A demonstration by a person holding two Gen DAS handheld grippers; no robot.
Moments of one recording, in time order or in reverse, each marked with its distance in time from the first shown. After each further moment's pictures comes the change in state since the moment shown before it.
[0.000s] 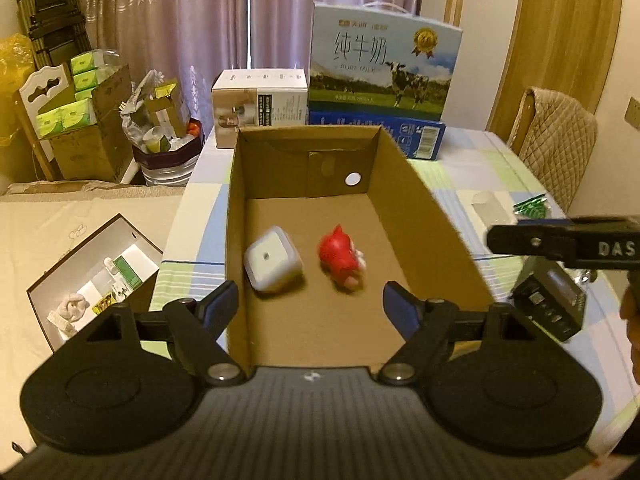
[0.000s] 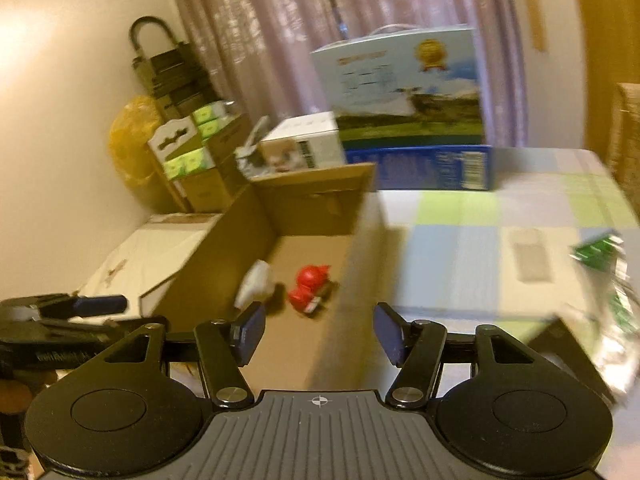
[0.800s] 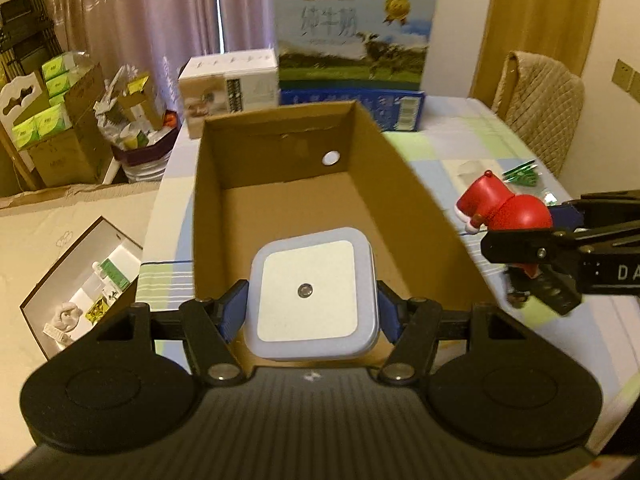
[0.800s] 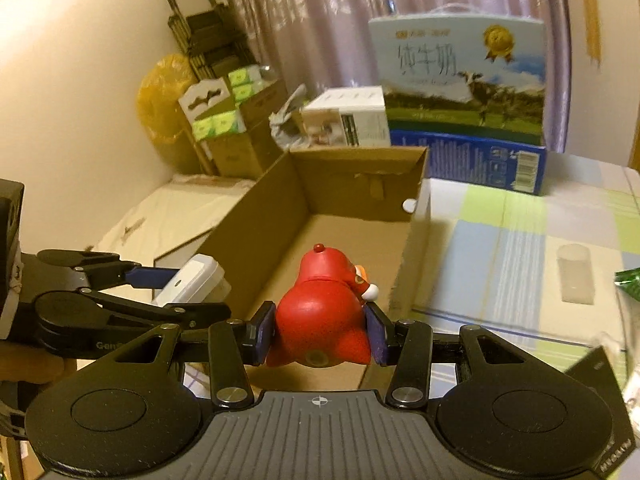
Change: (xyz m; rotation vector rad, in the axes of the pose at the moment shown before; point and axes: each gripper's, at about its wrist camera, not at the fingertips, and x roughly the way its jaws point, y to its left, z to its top) left arm 0.032 -0.010 0.010 0.093 0.085 -0.024; right arm 0.065 0.030 0.013 -0.125 0.110 0.076
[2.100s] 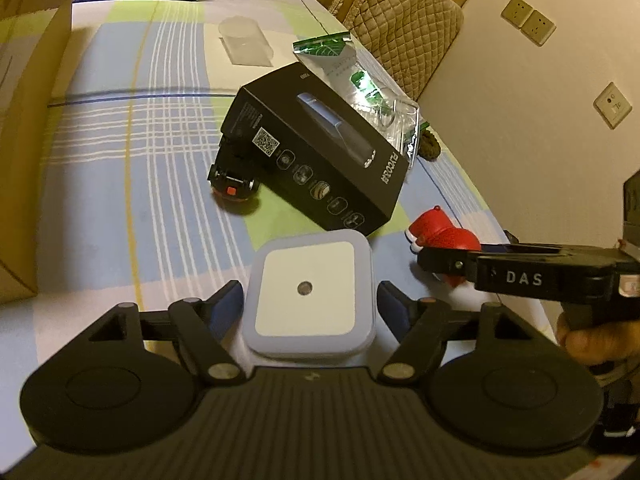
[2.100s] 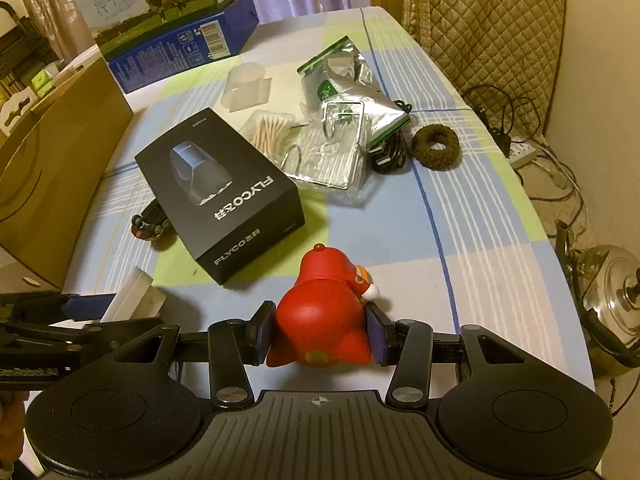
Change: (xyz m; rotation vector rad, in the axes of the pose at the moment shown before) left arm 0.114 -0.231 -0.081 -0.031 0.187 -0.466; right arm -0.110 -0.208 -0.183 0.361 0.129 -0.414
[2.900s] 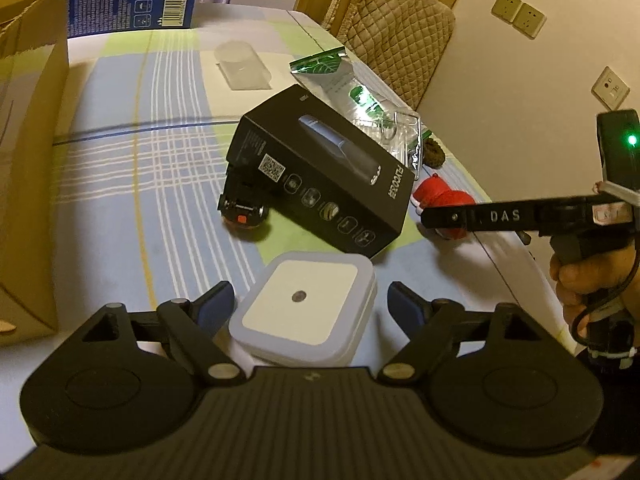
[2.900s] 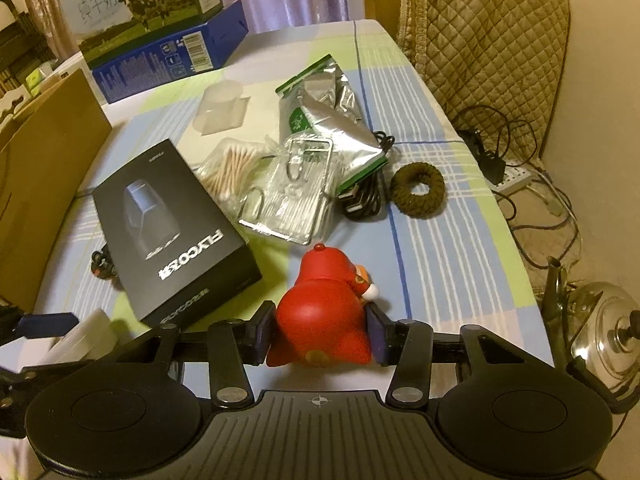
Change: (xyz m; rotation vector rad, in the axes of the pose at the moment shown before) left arm -0.005 0.000 0.004 0.075 -0.055 0.026; right arm 0.020 -0.021 0.031 -0.030 -0.027 -0.030
